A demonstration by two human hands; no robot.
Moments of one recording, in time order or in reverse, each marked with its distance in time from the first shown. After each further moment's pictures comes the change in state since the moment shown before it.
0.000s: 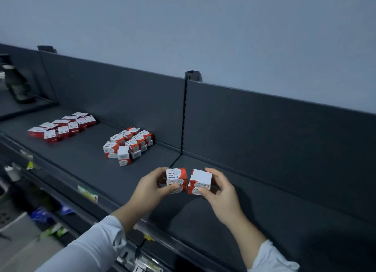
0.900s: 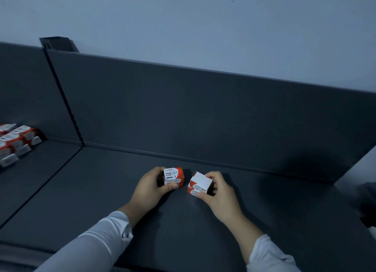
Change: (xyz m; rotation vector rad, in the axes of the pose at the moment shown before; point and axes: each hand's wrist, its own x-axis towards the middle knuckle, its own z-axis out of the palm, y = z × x) left_hand 0.035 0.060 0.262 -0.017 -0.292 0.037; right_hand -0.067 0.065 -0.244 -0.384 0.245 0.230
